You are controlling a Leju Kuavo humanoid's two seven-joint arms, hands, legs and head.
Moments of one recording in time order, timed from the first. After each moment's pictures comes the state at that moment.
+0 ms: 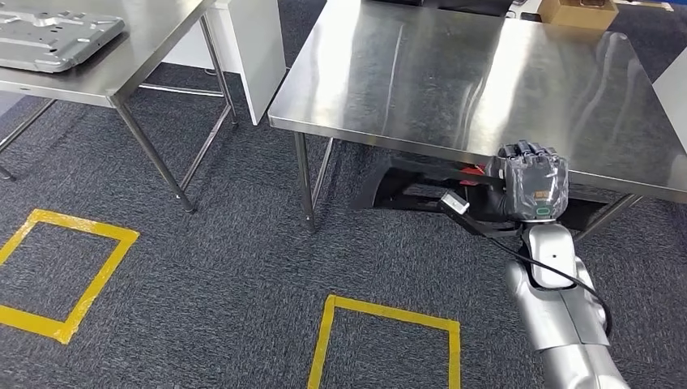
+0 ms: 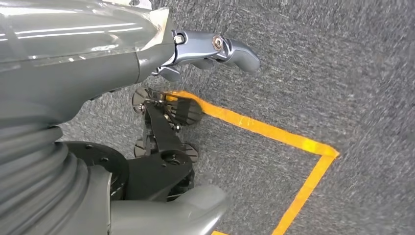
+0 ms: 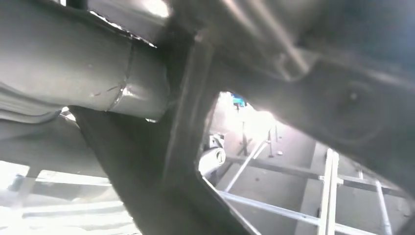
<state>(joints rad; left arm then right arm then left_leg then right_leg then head) -0.11 -0.16 0.56 -0.20 -0.28 -0.07 -0.46 -0.51 -0.18 0.17 -1.19 1.57 -0.51 0.07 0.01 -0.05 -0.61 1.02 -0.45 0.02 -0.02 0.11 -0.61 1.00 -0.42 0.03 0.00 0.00</state>
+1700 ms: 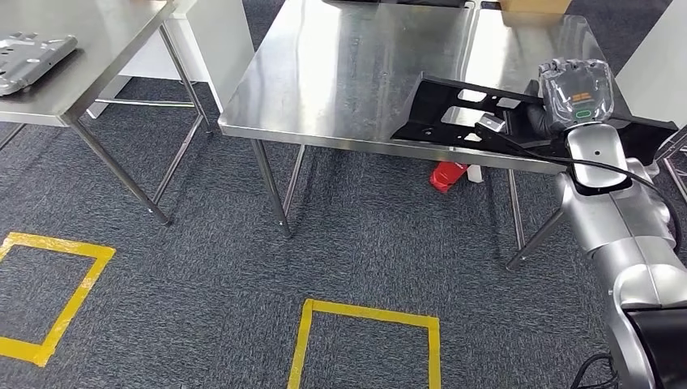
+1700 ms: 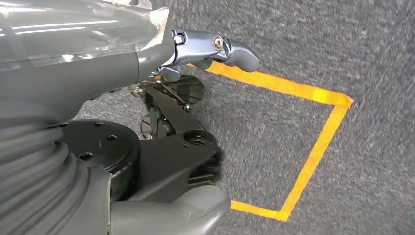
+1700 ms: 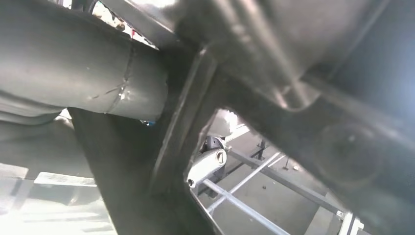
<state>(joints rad) -0.11 -0.16 0.57 -0.19 -0.32 -0.13 -0.44 -1.02 -0.33 0.41 -0.74 1.57 -0.35 0.11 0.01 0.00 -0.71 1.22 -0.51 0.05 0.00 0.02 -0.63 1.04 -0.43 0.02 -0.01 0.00</state>
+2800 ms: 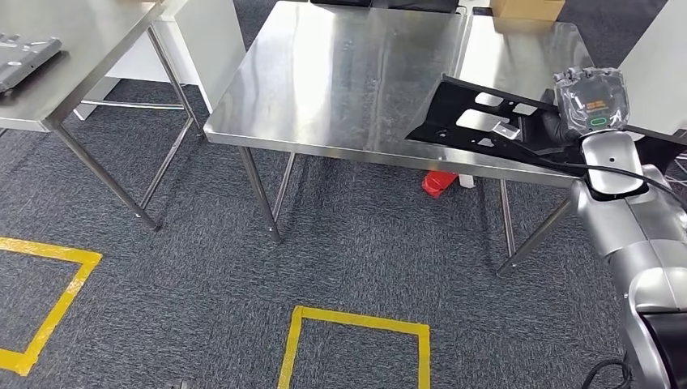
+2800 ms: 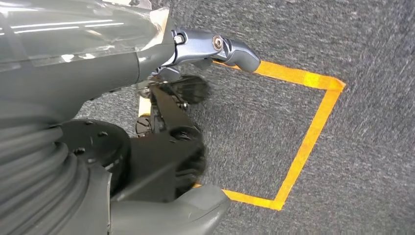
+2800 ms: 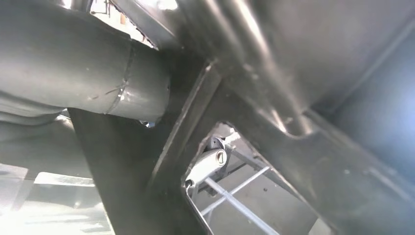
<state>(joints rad) -0.12 -0.15 0.58 -0.19 -0.32 -0.14 -0.43 -1.04 -0.37 0.45 -0.68 1.57 -0.38 0.13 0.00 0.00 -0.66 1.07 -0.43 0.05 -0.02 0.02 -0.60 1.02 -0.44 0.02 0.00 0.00</state>
